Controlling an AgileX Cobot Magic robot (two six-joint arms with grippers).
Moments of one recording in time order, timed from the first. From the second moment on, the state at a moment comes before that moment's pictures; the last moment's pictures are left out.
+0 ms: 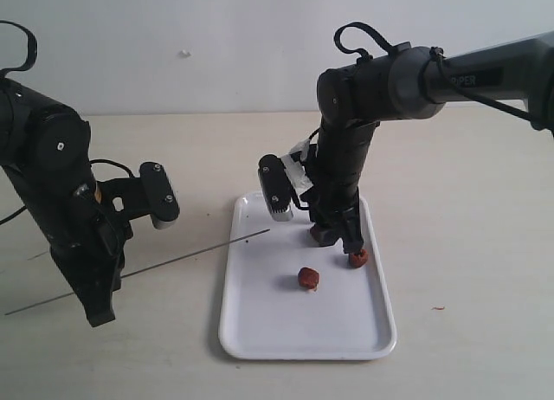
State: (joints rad) left arm -0.50 1.79 -1.02 0.10 0.78 0.64; right arm 0.35 2.26 -1.62 0.02 0.89 -1.29
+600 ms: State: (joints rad) left arm -0.50 1.79 -1.02 0.10 0.78 0.64; right arm 0.35 2.26 -1.62 0.04 0.90 -1.38
